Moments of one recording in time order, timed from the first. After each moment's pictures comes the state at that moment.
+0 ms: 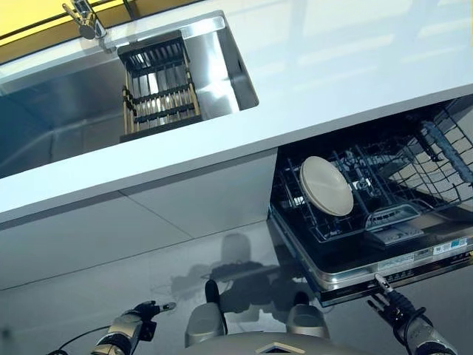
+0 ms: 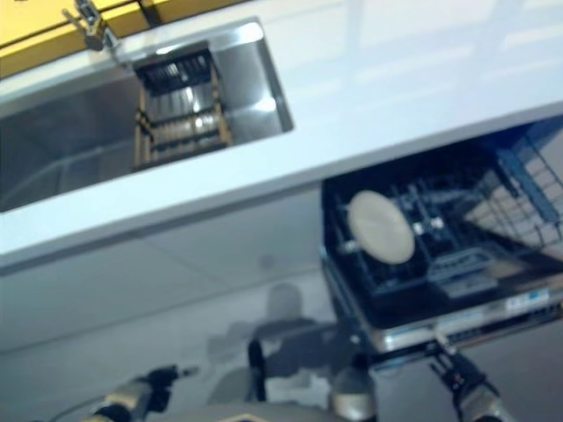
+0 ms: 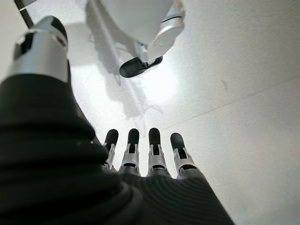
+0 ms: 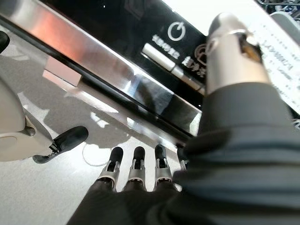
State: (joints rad) left arm -0.01 0.35 -0.20 1.11 -0.10 0.18 -0.08; right arm 0.04 -0.52 -0.22 1.07 0.83 0.15 0.22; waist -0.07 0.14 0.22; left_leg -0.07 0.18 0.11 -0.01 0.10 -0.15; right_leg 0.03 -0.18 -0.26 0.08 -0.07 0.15
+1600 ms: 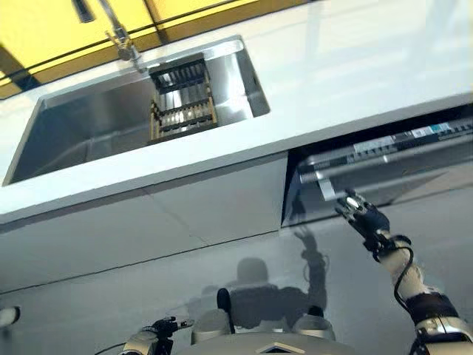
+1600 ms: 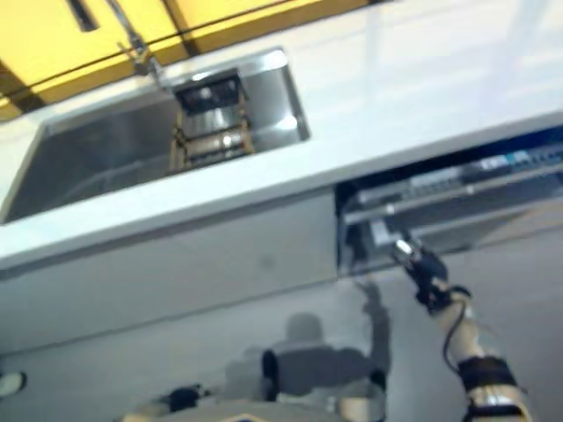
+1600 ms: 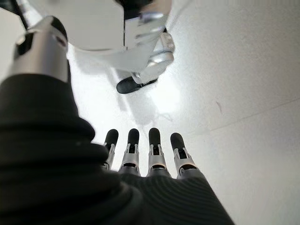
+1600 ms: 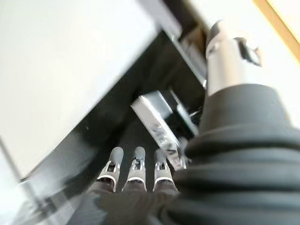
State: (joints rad) left arm 0.08 0.26 -0.20 1.07 -0.05 0.17 -0.11; right arm -0.17 -0.59 0.03 0.45 0.96 0.09 0.25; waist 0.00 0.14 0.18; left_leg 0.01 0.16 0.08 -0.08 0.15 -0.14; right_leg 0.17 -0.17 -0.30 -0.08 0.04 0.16
